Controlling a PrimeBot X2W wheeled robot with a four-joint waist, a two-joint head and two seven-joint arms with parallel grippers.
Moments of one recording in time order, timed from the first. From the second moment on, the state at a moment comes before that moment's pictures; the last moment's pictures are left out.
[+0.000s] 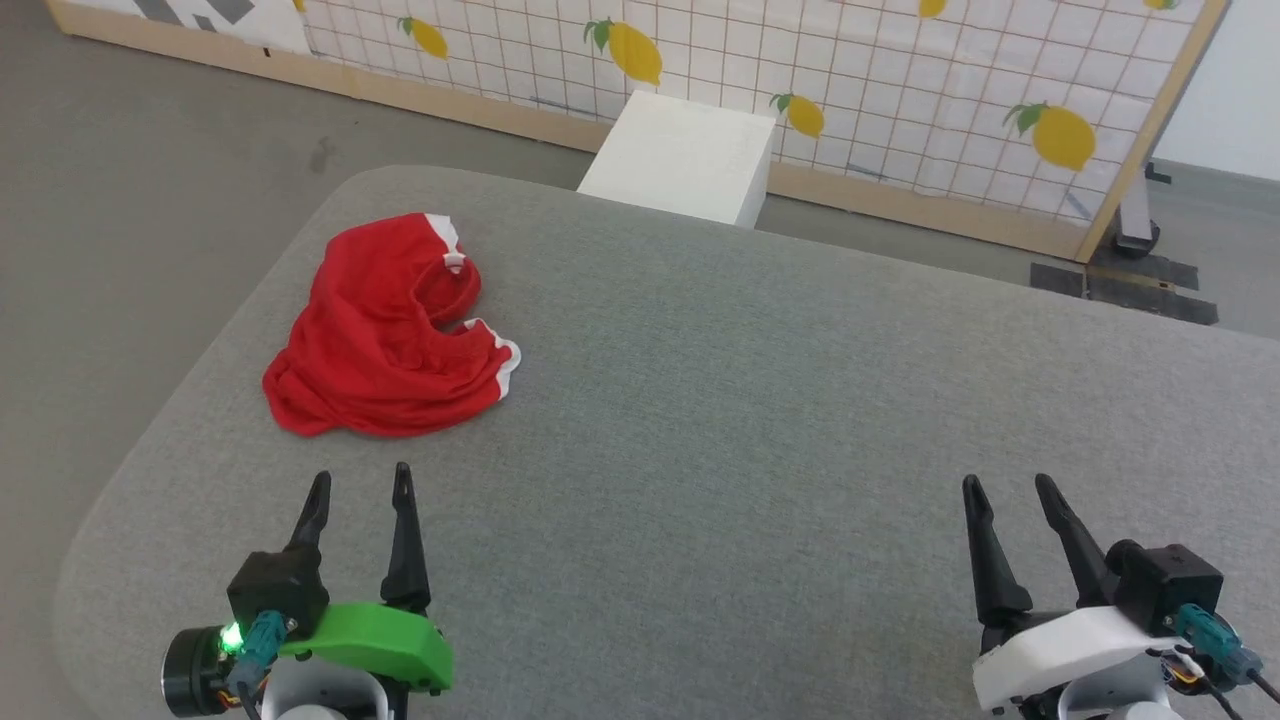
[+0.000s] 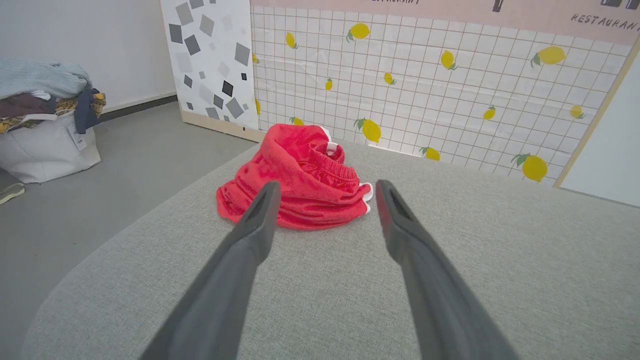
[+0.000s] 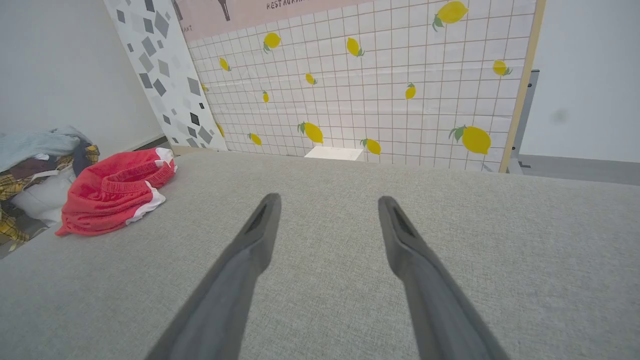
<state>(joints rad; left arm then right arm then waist) -0.01 0.06 -0.01 0.12 -0.13 0.03 -0.20 0.00 -0.05 -0.02 0.20 0.20 0.13 -0.20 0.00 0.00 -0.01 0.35</state>
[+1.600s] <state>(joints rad) -0.54 0.18 0.04 0.57 -0.35 -0.11 0.00 -0.09 -0.05 -0.04 0.19 0.15 0.13 -0.24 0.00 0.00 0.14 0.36</state>
